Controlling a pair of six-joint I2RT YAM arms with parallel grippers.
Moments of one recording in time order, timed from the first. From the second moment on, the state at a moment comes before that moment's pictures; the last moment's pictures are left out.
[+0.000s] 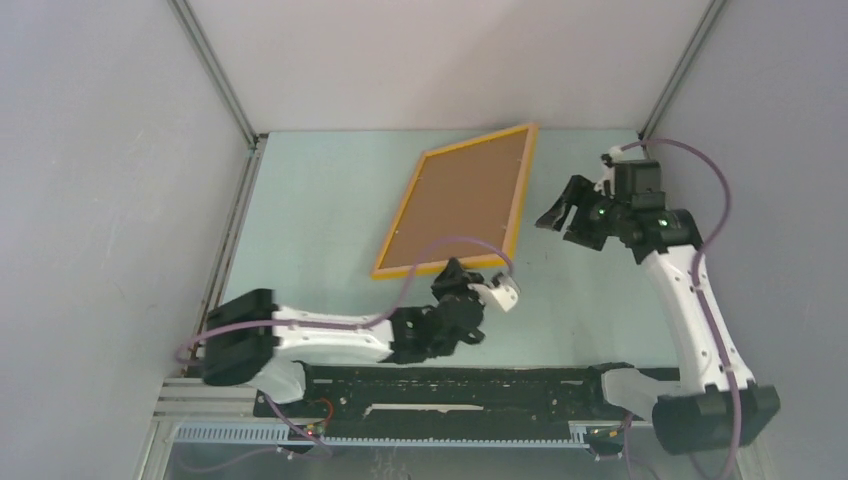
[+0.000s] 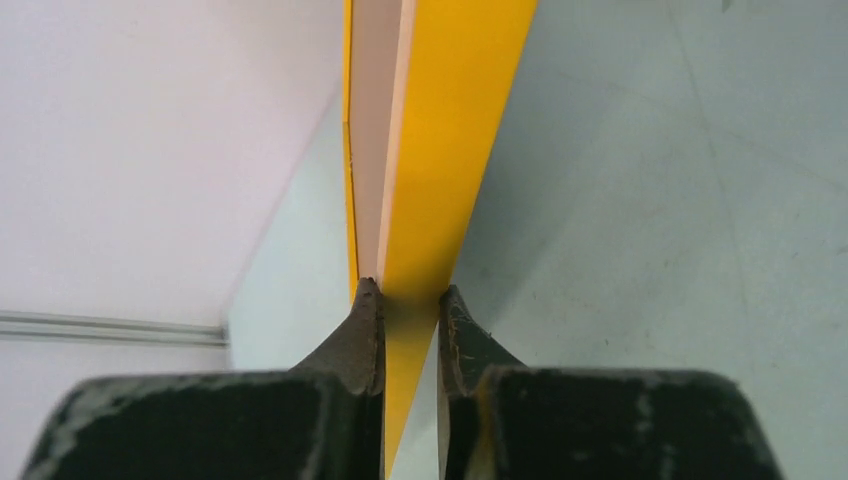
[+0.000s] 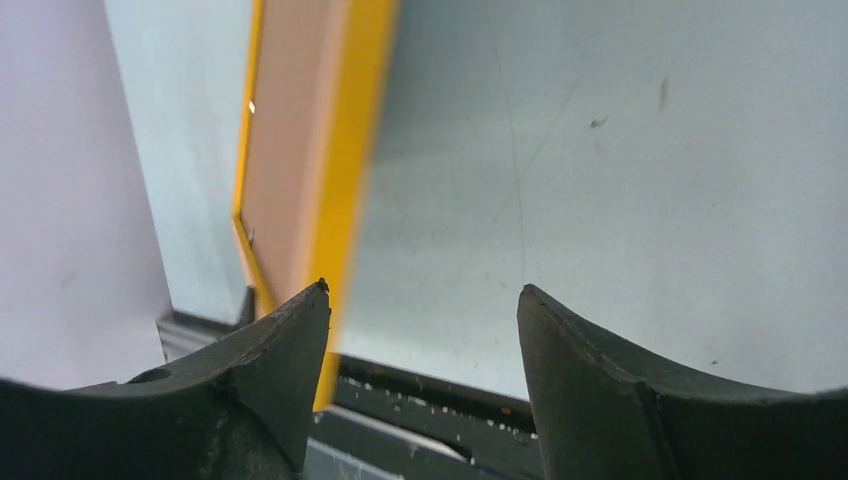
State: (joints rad) left arm -1.38 1.58 0.87 0.29 -0.99 0.55; right arm 0.15 1.18 1.24 -0.90 -0.32 0.53
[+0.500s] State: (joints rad) left arm -1.07 1.15 0.76 0.29 -0.37 0.02; right arm 0.05 1.06 1.18 -0.92 -0.29 0.47
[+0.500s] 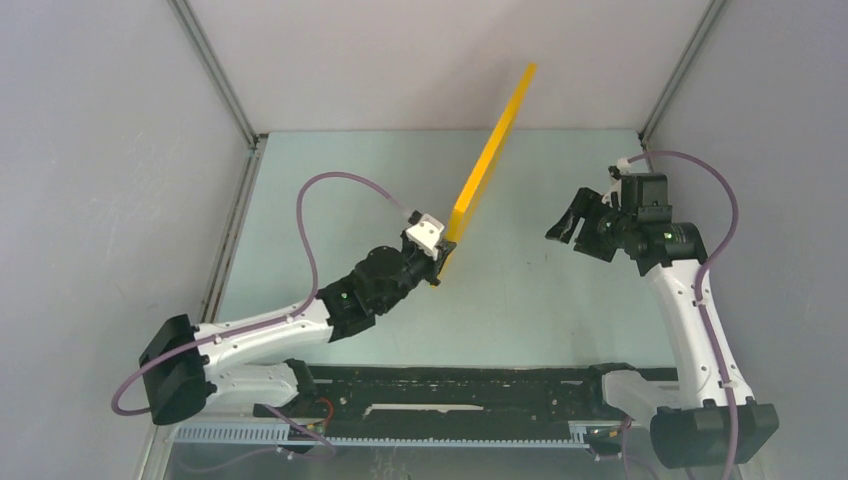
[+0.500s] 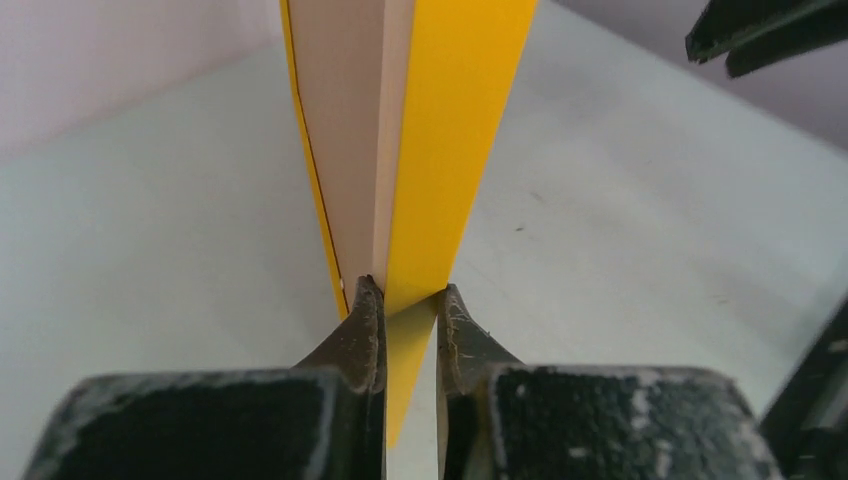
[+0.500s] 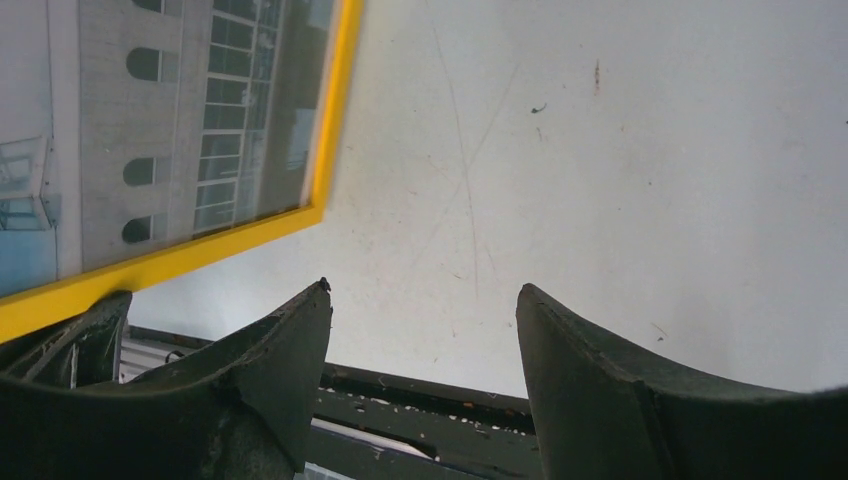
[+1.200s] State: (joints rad) left arm -0.70 1.38 0.40 1.03 0.00 -1.10; right arm 0.04 1.07 1.12 -0.90 -0.29 0.46
